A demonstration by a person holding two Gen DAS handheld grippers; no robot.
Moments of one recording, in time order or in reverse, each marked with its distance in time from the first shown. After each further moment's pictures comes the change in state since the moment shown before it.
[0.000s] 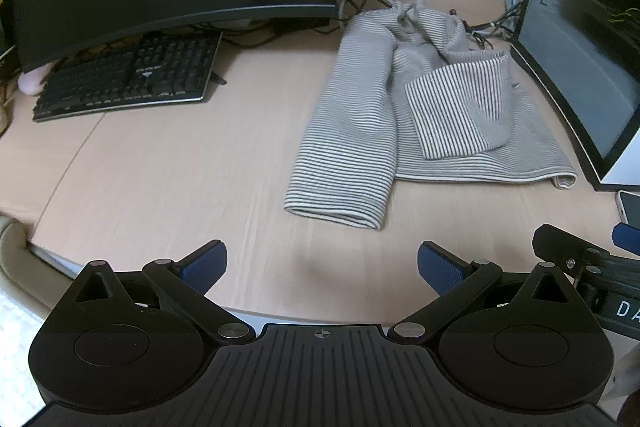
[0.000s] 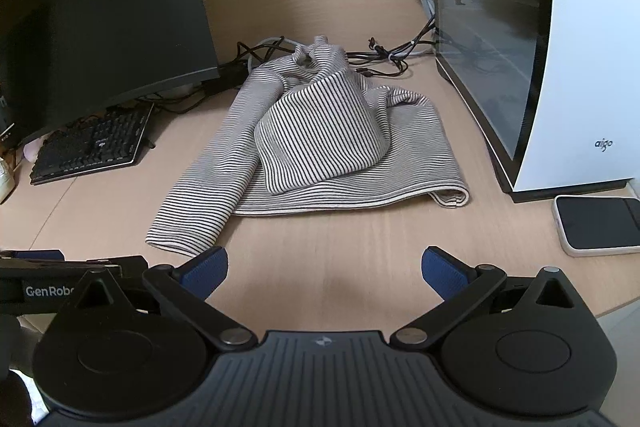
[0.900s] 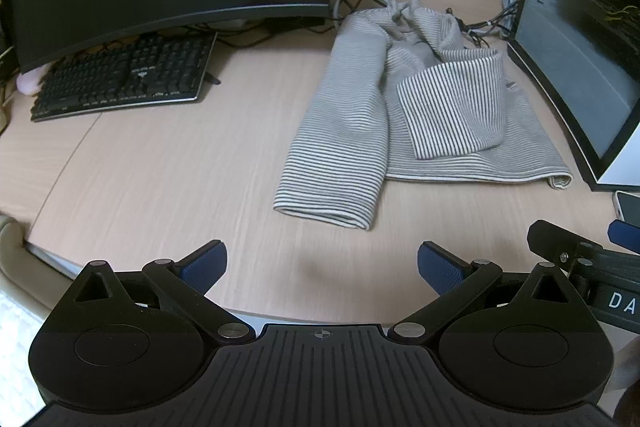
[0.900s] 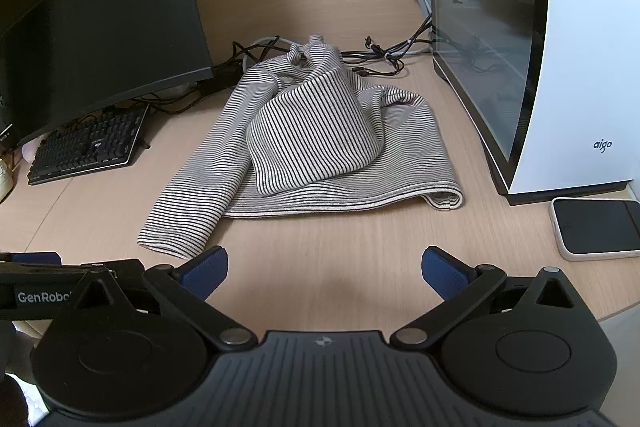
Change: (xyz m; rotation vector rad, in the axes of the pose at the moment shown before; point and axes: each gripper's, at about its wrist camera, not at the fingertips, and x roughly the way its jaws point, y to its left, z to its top) left arm 0.002 -0.009 -0.001 -0.006 0.002 0.007; right arm 0.004 -0.006 0.005 -0.002 0.006 -0.001
